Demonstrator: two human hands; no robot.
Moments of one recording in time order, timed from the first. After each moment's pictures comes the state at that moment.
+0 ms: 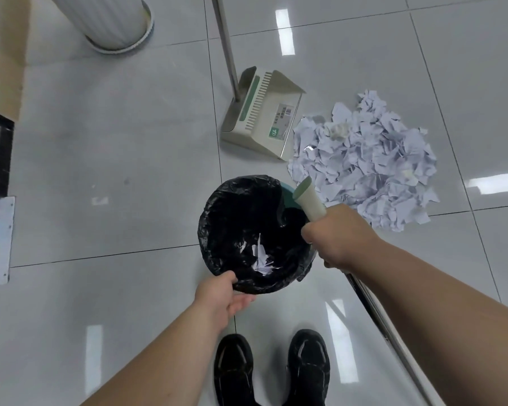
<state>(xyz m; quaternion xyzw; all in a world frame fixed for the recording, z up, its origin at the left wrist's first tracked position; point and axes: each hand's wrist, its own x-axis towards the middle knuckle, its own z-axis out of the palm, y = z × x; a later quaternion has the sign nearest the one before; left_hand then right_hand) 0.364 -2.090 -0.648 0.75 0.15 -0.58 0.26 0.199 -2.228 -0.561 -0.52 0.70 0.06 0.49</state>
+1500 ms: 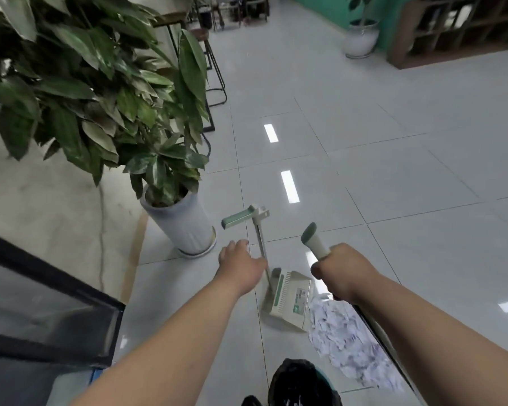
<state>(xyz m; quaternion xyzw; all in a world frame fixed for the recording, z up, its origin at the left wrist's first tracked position) 0.487 -2.365 -0.087 0.81 -0.46 -0.34 0.13 0.282 -2.390 -0.045 -0.64 0.64 -0.06 0.42</state>
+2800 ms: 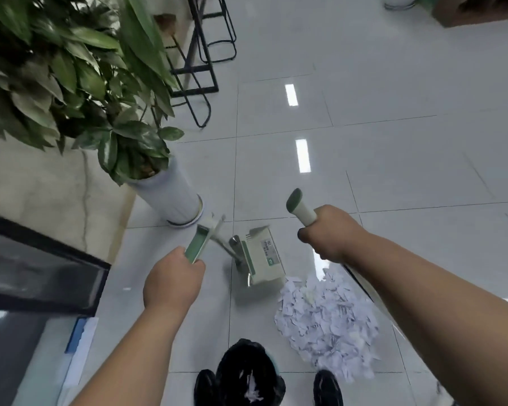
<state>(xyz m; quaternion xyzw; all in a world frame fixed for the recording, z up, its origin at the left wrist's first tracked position) 0.392 -2.394 -0.075 0.93 -0.34 -0.14 0.09 0.159 -2.552 -0.034 -0.71 0.55 -0.03 0.43</state>
